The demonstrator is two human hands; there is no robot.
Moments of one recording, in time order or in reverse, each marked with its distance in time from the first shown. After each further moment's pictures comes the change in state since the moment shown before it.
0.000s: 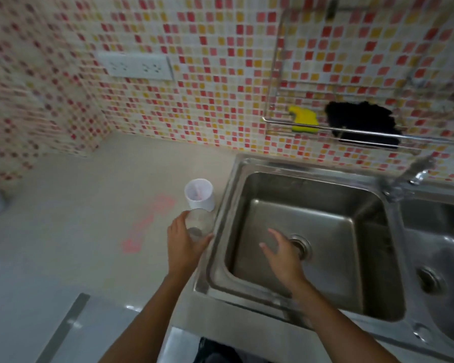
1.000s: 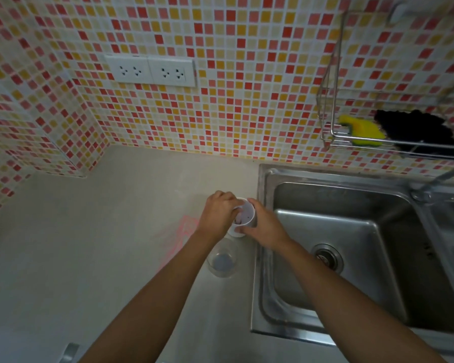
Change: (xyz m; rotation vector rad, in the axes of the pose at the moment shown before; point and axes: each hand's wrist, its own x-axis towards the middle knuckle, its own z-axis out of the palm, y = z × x) left_hand 0.171 -0.013 -0.025 0.301 -0.342 0.657; right_hand 0.100 -0.170 0.093 0.015 -0.172 -0.076
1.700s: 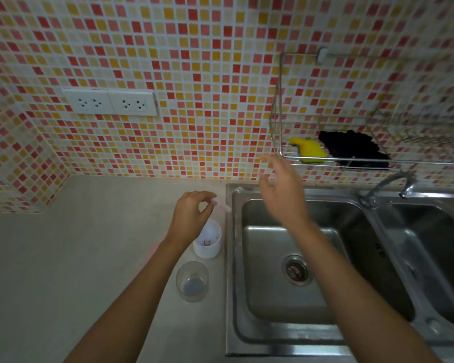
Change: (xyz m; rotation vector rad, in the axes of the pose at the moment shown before) left_hand 0.031 0.033 -0.048 -0.317 0.224 -0.093; right_hand -0.031 -0.074 -0.132 -0.218 0.695 -0.267
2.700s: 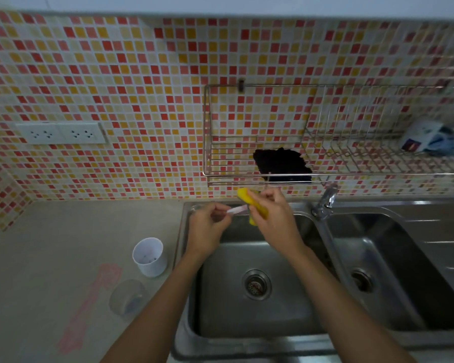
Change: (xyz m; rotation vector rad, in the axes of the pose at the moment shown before) left_hand 0.005 0.181 0.099 -0.372 -0.002 -0.184; right_hand -0.022 0.124 -0.118 -0.002 -0.064 -0.138
